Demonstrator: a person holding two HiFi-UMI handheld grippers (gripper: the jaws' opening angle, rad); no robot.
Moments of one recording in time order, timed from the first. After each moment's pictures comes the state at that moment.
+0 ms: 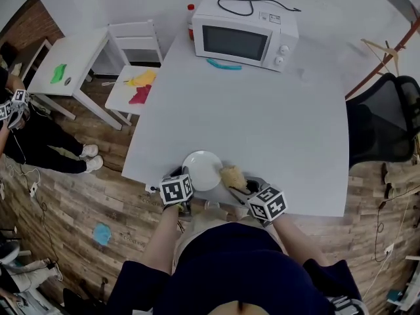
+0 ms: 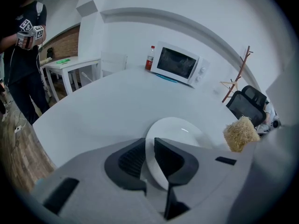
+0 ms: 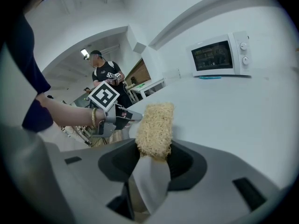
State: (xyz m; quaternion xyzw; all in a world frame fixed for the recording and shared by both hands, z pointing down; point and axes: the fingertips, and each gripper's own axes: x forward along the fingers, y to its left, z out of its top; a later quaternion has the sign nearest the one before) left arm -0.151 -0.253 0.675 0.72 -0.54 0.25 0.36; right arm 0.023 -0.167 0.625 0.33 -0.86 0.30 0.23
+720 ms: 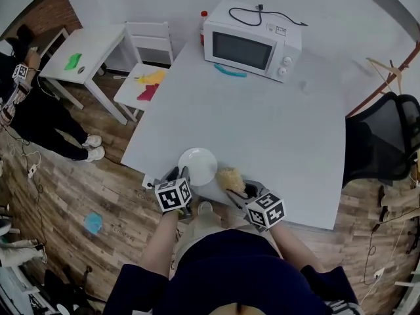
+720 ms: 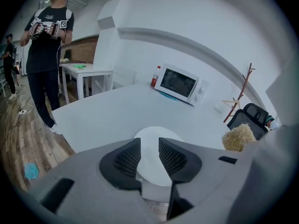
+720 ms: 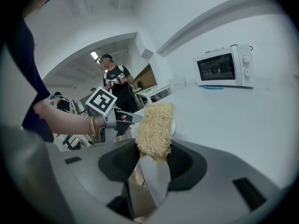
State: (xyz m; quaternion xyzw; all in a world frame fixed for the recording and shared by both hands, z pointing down) left arm -0.134 -0.223 0.634 0.70 -0.60 0.15 0.34; right arm 0.043 -0.148 0.590 0.31 -0.89 0.26 0.21
